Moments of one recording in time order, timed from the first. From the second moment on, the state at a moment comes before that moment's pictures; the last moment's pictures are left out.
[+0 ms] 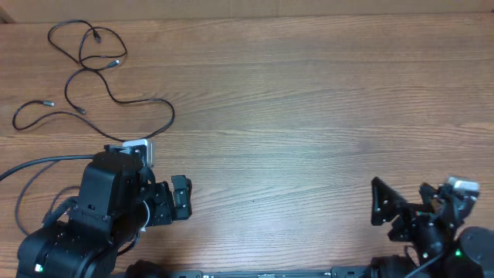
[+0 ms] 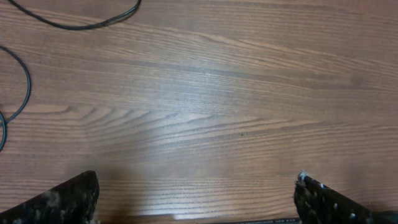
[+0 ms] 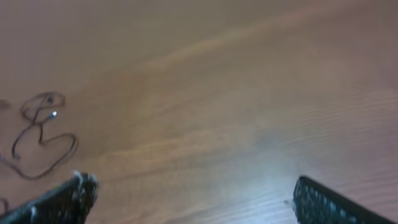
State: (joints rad) left arm -0.35 0.88 1.35 -1.44 0.00 -0.47; right arm 0.02 0.31 0.91 -1.02 -0.11 0.30
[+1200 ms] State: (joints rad) left arm -0.35 0.88 1.35 -1.44 0.00 -0.48; right arm 0.02 0.01 0.16 -0.15 -0.29 0.07
